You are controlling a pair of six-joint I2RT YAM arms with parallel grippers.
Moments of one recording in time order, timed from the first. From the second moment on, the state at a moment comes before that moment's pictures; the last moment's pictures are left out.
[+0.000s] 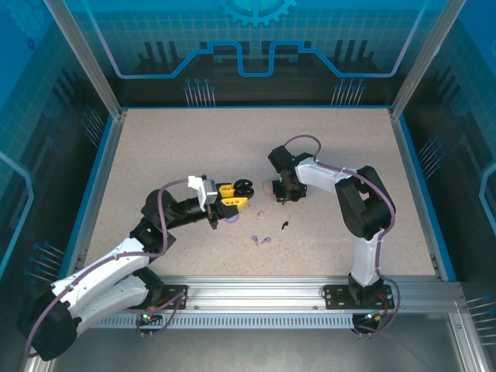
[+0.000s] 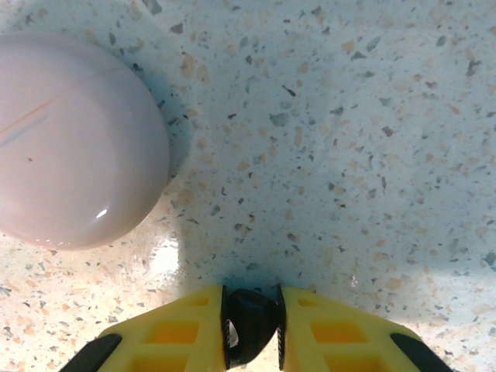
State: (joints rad) left arm -0.61 0.87 0.49 0.55 0.61 -0.11; right arm 0.53 1.96 1.31 -0.76 0.03 0.44
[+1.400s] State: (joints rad) left arm -0.63 1.26 0.46 0.77 0.60 -0.27; right arm 0.71 1.00 0.94 -0.35 -0.19 0.06
